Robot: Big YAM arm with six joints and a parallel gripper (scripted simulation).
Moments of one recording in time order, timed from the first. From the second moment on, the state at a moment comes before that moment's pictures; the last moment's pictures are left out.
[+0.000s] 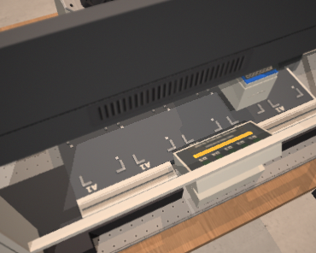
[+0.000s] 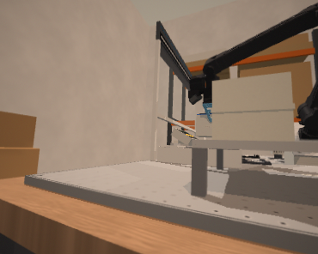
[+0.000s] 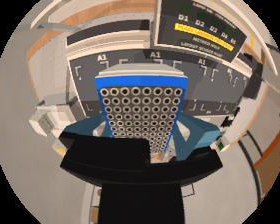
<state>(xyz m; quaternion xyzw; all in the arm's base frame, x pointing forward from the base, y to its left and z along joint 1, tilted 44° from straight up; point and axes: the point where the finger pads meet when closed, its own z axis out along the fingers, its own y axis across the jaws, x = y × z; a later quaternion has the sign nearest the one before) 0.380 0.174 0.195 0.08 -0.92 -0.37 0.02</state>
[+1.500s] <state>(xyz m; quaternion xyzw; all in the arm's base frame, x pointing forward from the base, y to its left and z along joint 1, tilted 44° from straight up) 0.376 0.201 0.169 0.08 -0.92 -0.38 0.02</state>
